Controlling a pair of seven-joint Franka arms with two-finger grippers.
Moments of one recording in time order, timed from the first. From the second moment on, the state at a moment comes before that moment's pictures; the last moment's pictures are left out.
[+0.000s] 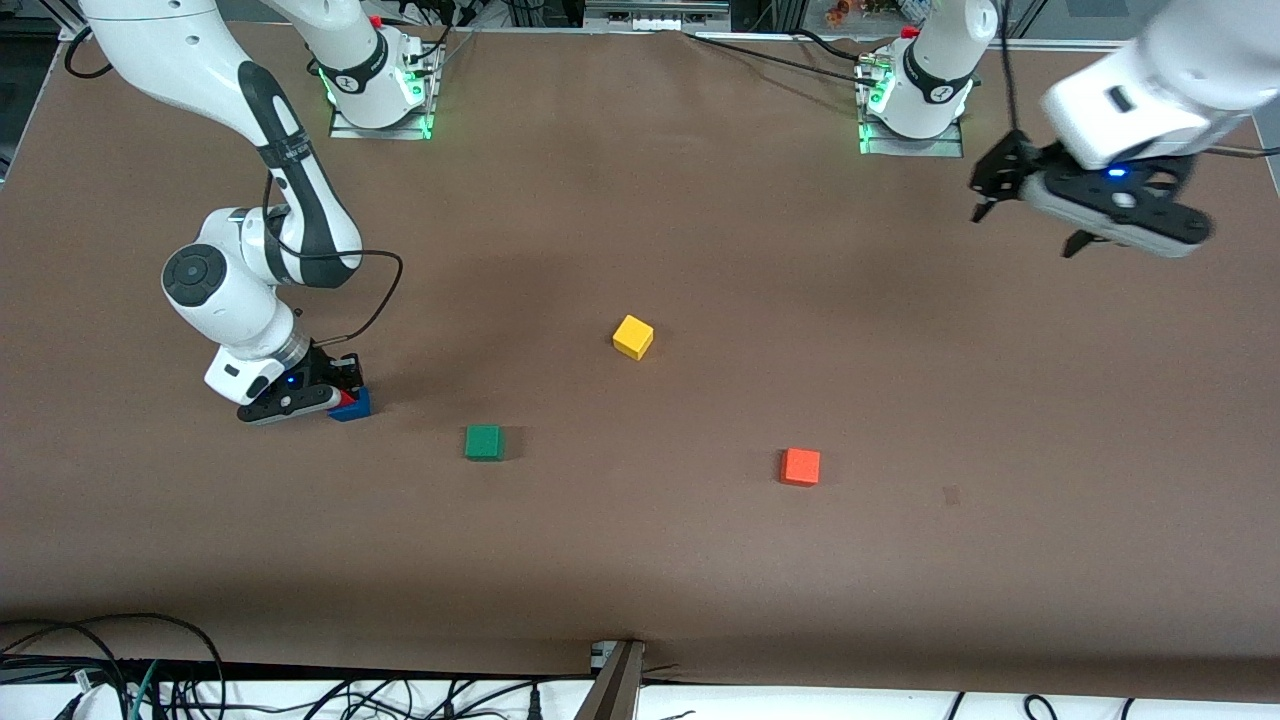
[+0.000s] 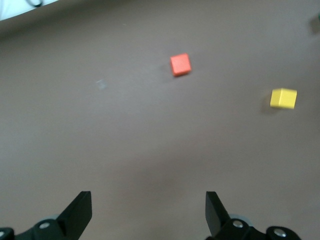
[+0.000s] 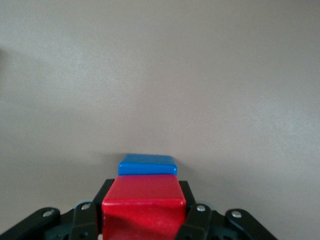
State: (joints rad) left arm 0.09 0.00 -0.25 -1.53 -0.05 1.56 0.16; right arm 0.22 0.43 -0.14 -2.09 0.08 2.67 -0.25
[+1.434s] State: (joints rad) left arm 0.09 -0.01 -0.17 -1.63 -0.05 1.64 -0.03; right arm 0.23 0.39 -0.14 -2.02 0.08 2.55 -0.25
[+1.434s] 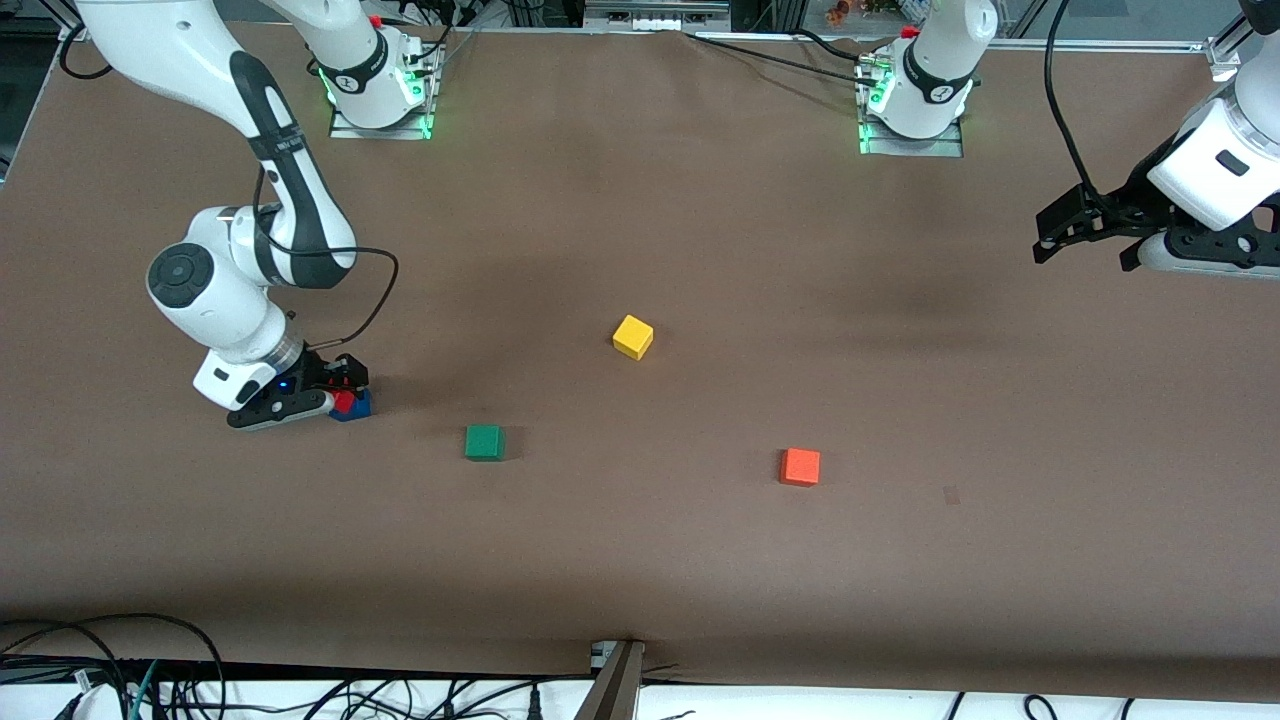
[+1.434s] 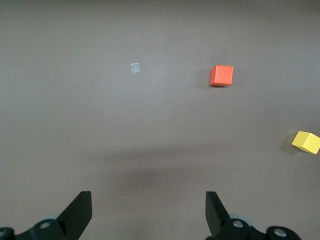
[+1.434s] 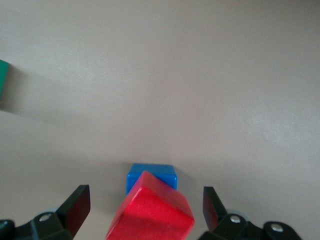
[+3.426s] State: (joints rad) left arm 0.12 0.01 -0.16 -1.57 0.07 1.61 0.05; right arm 0.09 0.10 -0.07 -1.40 0.00 1.34 -0.25
